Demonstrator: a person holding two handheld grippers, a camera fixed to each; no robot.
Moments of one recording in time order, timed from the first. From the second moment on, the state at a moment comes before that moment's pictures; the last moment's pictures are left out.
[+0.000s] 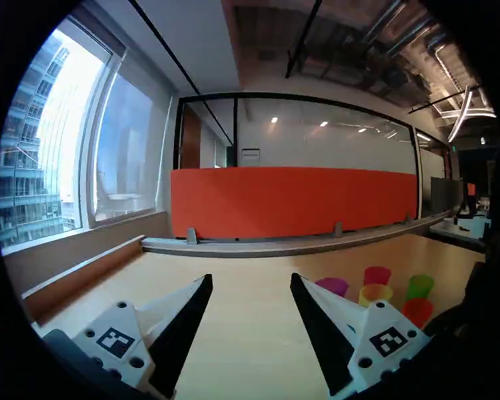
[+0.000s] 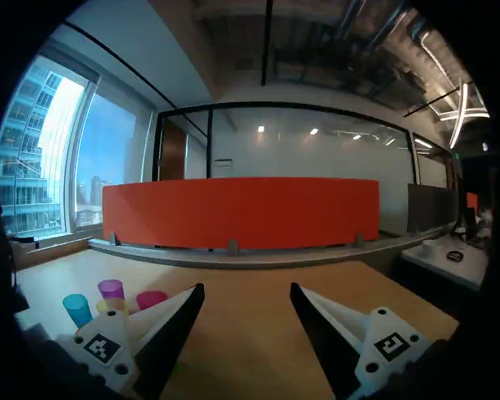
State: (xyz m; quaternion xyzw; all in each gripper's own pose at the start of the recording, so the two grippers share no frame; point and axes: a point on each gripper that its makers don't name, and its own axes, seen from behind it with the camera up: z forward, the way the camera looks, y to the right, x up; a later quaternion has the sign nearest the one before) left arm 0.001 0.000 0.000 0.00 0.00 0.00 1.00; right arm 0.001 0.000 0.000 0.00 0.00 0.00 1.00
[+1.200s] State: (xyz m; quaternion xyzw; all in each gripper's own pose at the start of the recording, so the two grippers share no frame) left arm 0.117 0.029 0.015 -0.11 -0.01 0.00 0.99; right arm 0.089 -0.036 0.002 0.10 -0.02 0.00 0.99
